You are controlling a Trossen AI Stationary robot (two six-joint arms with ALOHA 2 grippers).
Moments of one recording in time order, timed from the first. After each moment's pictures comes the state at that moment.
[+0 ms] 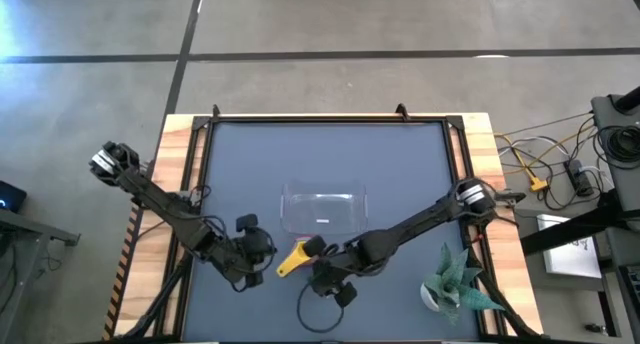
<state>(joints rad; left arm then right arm) -0.66 1.34 0.76 -0.36 -0.55 -0.70 0.40 2.05 1.62 -0.45 0.08 -0.31</state>
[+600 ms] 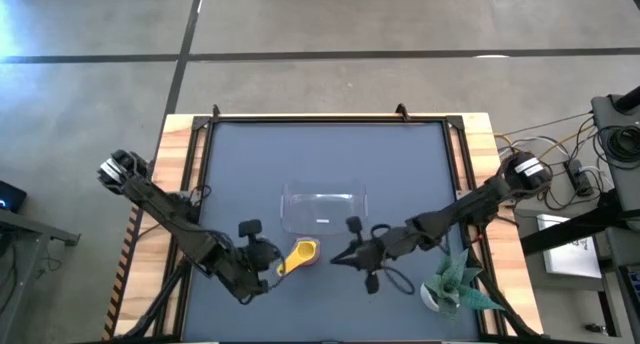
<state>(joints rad) -0.70 1.48 1.01 -0.61 -0.60 -0.72 0.43 1.58 0.86 0.48 0.18 -0.21</state>
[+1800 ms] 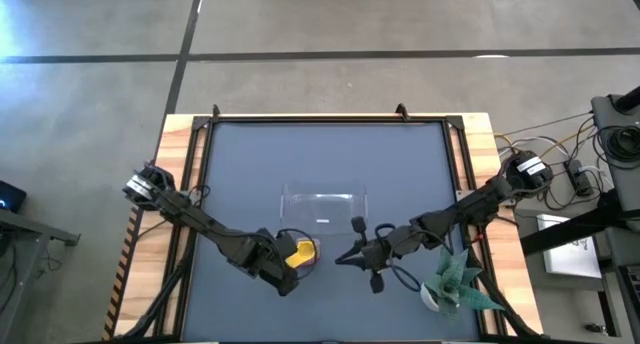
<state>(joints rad) -0.54 1.75 1.22 -0.77 -0.24 -1.14 0.44 1.56 0.78 0.56 0.18 -0.21</state>
